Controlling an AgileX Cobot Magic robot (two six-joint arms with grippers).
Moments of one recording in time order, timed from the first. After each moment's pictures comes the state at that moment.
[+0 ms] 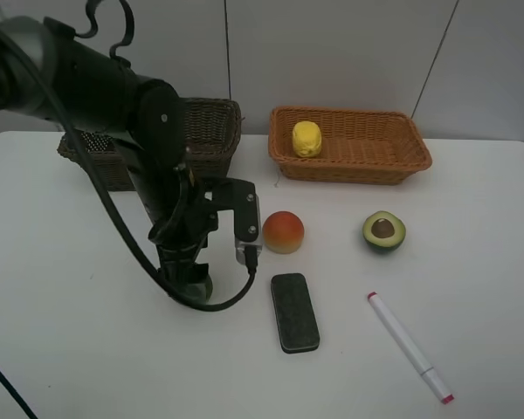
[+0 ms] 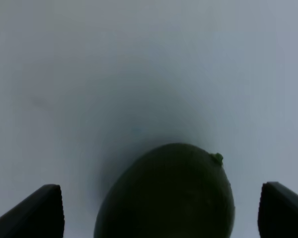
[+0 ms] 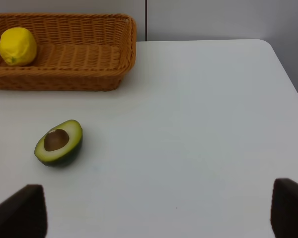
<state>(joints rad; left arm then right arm) -0.69 1.93 -1.11 -0.10 0.69 0.90 0.03 0.00 -0.51 -0.12 1.06 0.07</state>
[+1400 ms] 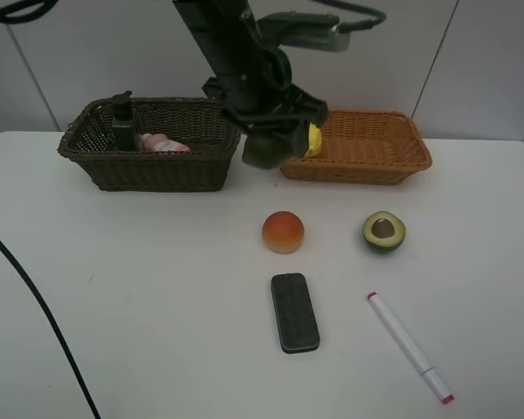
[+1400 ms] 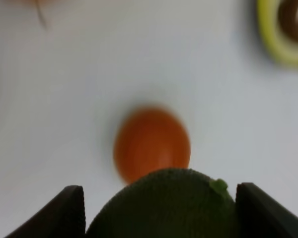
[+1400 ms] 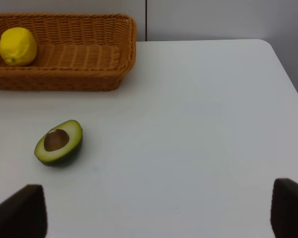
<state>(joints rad) -0.69 2.05 -1.80 -0.15 0.76 0.03 0.03 0.00 -0.51 -0.12 1.06 0.07</state>
